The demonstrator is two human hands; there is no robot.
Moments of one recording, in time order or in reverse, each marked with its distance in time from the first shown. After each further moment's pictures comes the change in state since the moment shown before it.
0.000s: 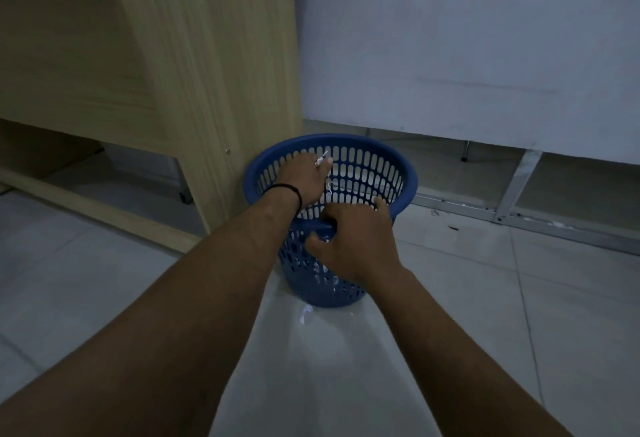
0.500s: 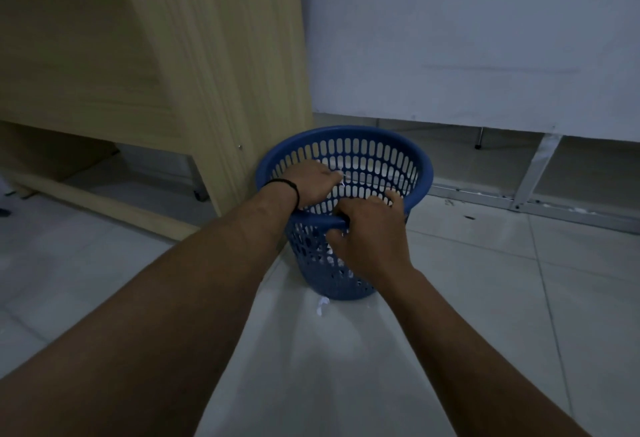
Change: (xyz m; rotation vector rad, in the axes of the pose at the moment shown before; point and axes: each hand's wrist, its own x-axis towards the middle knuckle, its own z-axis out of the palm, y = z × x) left_hand -0.017 -0.005 -0.016 0.155 -0.281 -0.016; right_hand -0.006 -0.002 0.012 -0.070 0.085 0.004
